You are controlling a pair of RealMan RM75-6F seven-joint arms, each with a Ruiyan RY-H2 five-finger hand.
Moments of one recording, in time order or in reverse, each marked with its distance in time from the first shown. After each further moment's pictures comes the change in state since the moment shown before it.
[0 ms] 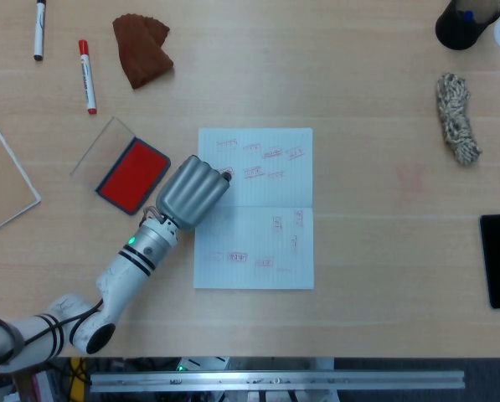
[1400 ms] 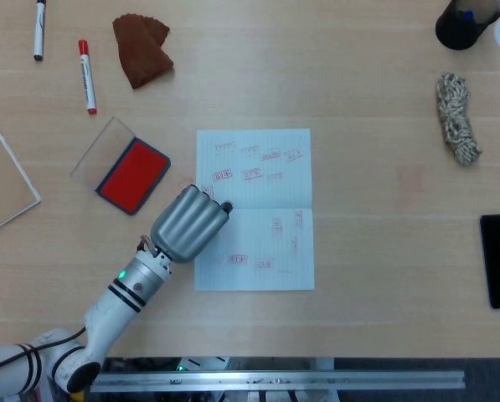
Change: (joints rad) left arm 0.092 0.099 0.065 -0.254 0.074 0.132 0.128; right arm 0.002 -0.009 0.002 0.036 -0.006 -0.008 0.042
